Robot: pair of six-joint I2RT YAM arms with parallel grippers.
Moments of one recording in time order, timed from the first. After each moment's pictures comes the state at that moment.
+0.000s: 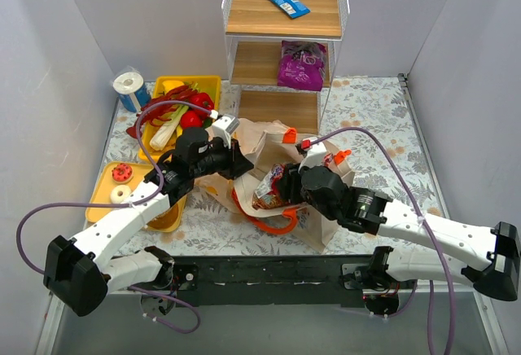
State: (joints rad) left arm -0.58 1.11 0.86 -0.16 0.37 -0.33; right arm 1.15 1.03 0.83 -0.28 0.47 0.58
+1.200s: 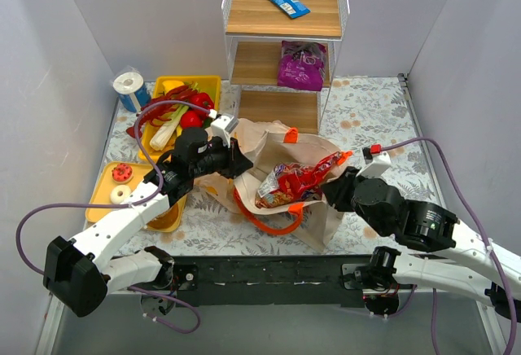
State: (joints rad) left arm -0.58 1.10 0.86 -0.15 0.35 -0.33; right arm 1.16 0.65 0.89 -0.81 0.61 0.91
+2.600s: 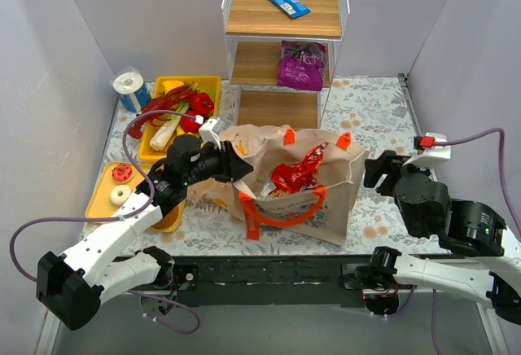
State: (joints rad) left arm -0.60 0.99 0.80 -0.15 0.31 -0.59; right arm 1.16 0.62 1.15 -1.03 1.02 0.66
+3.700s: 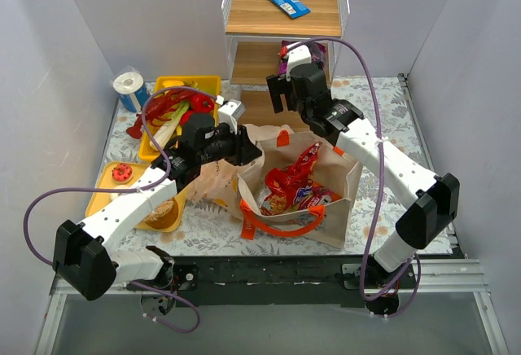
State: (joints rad) left arm -0.59 1.22 1.01 -0.14 0.36 -0.33; right arm 0.73 1.59 1.61 -0.42 0.43 0.02
